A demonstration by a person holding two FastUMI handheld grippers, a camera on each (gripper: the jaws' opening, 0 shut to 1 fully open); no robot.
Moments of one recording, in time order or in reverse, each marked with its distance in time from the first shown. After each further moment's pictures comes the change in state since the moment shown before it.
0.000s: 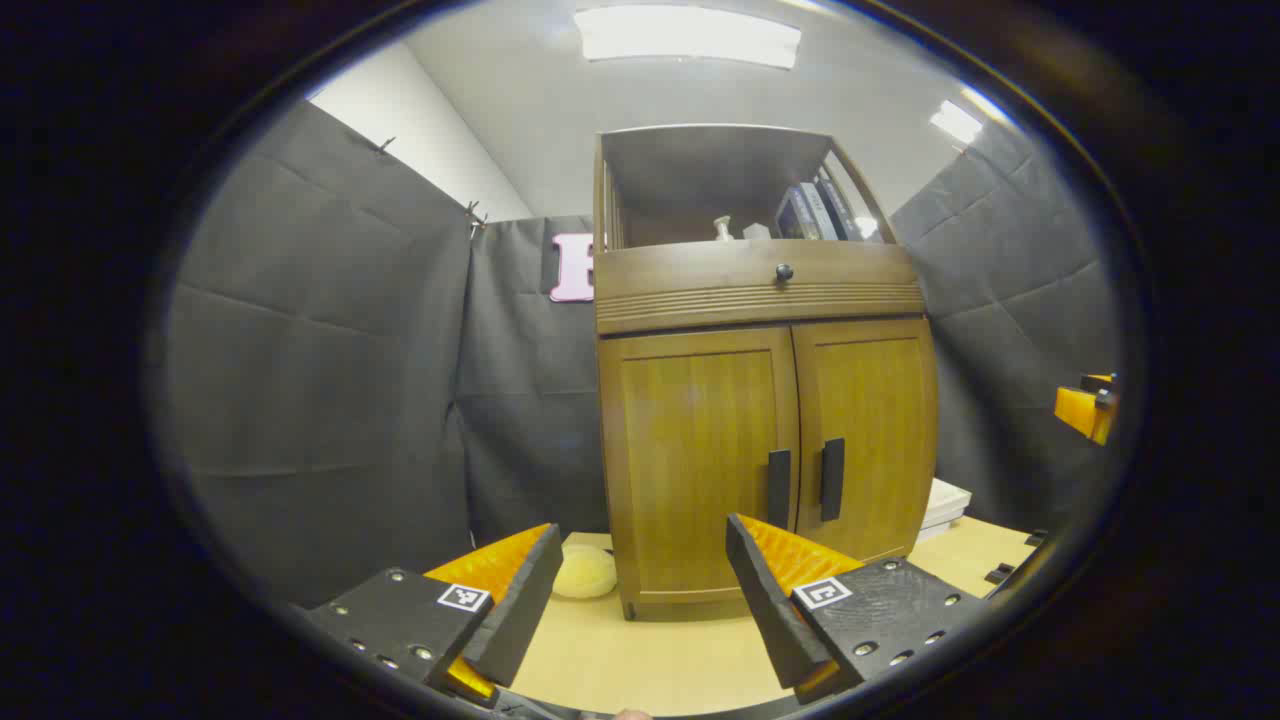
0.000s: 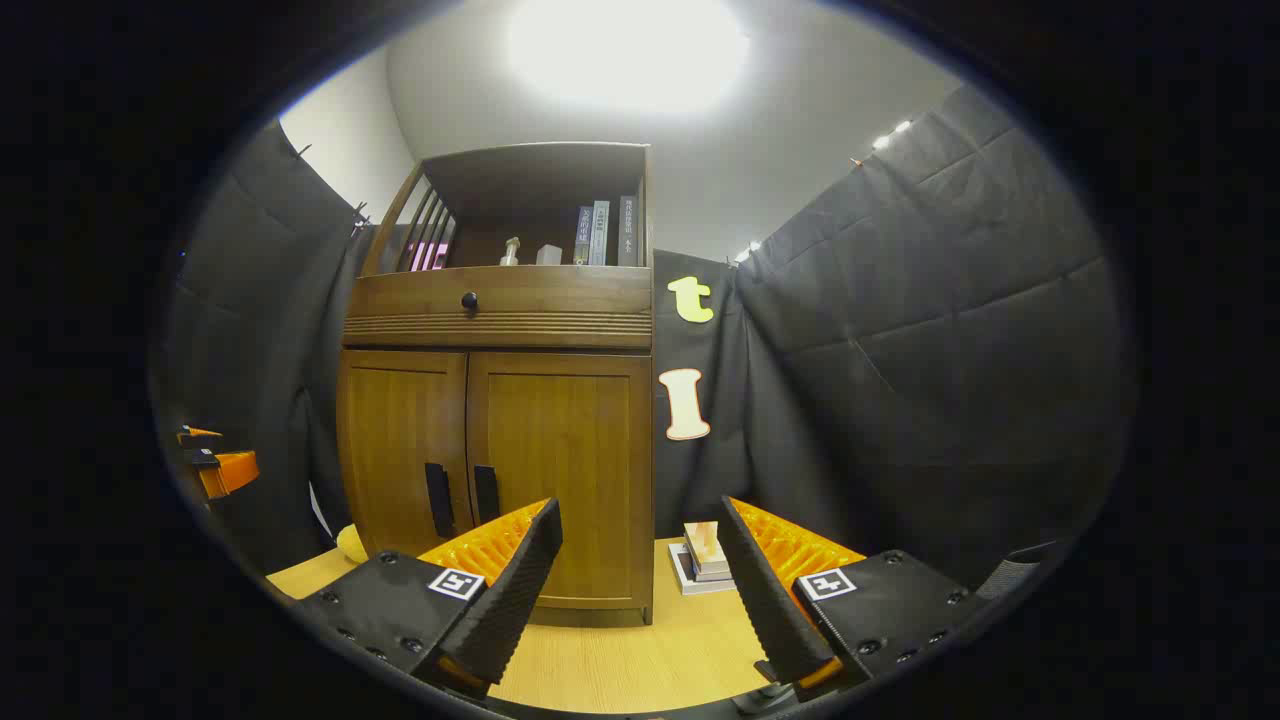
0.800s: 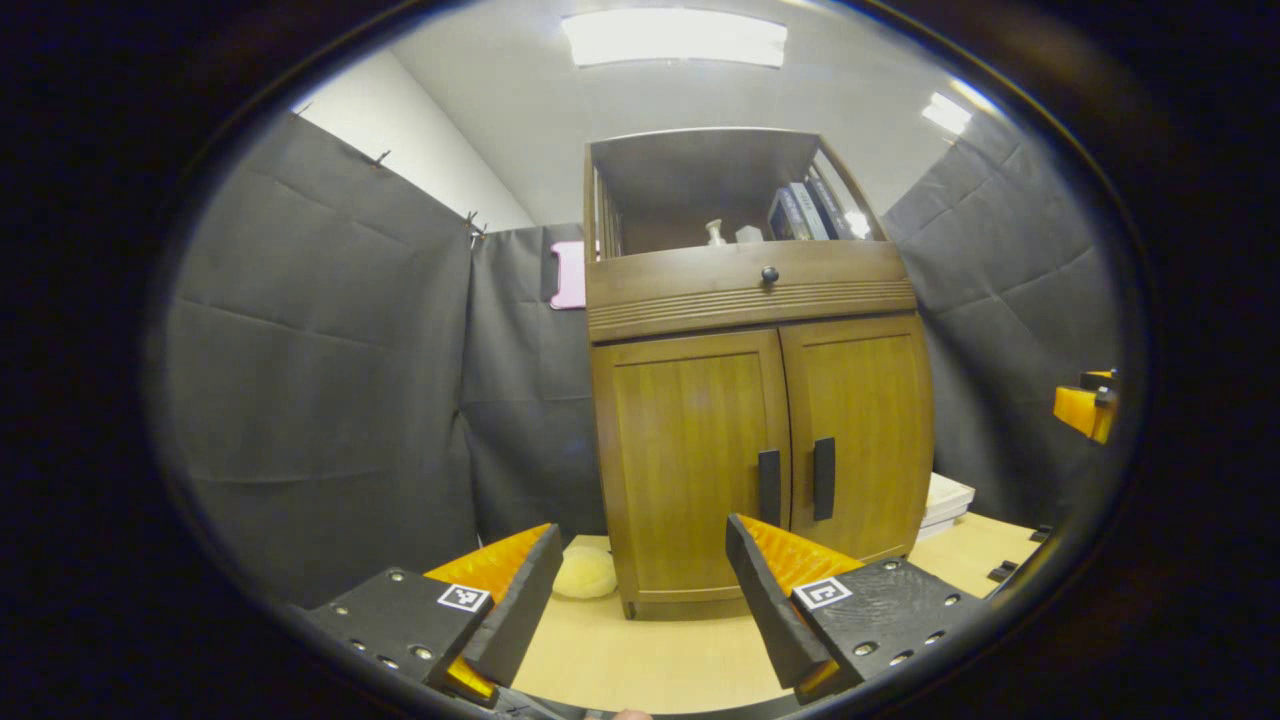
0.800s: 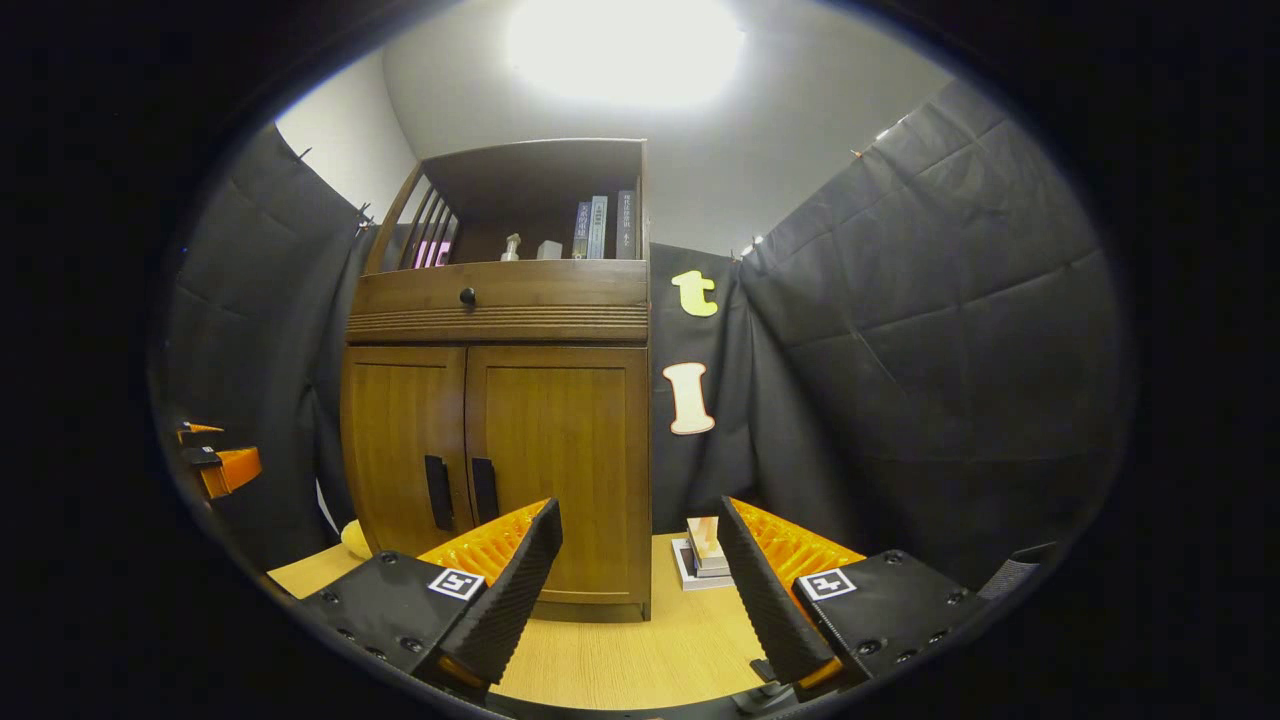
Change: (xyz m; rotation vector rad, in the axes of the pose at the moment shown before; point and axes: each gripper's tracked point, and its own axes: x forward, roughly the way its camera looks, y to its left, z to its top) left arm -0.017 -0.020 0.008 0.027 -0.003 0.025; right arm 0.003 -0.015 -0.011 0.009 0.018 0.033
